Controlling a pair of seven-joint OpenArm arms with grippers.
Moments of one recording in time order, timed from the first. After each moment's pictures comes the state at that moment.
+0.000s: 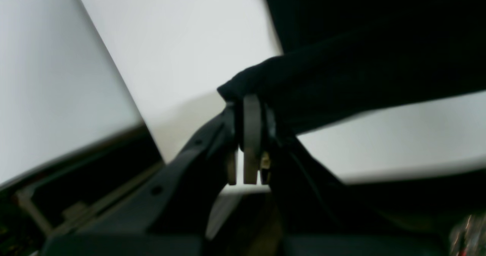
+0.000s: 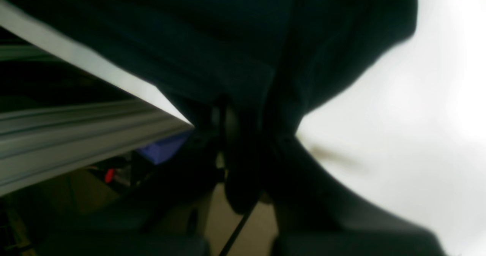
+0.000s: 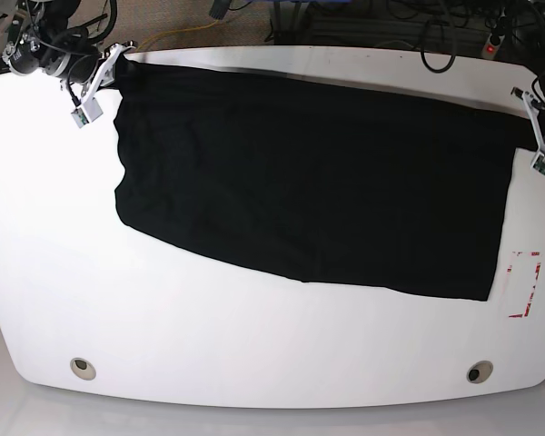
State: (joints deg) left arm 20.8 -30.4 -34.5 111.7 -11.9 -43.3 63.0; right arm -29.1 18.8 32.7 104.1 58.0 41.1 -76.9
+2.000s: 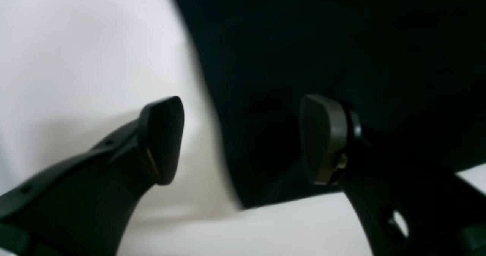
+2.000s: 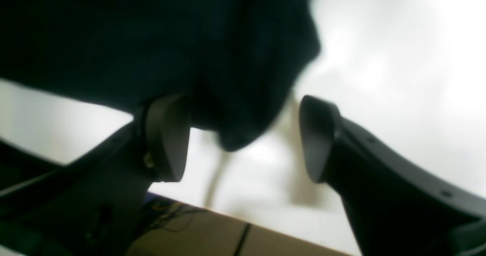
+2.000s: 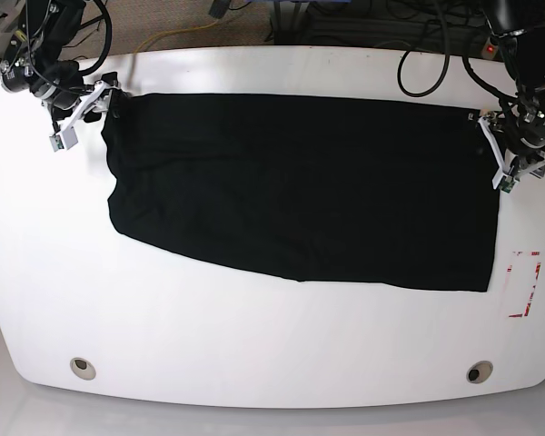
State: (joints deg) left arm 8.8 -21.4 -26.5 93.2 -6.1 -43.2 54.1; right arm -17.0 14.6 39.3 93.9 44.6 40.6 -75.4
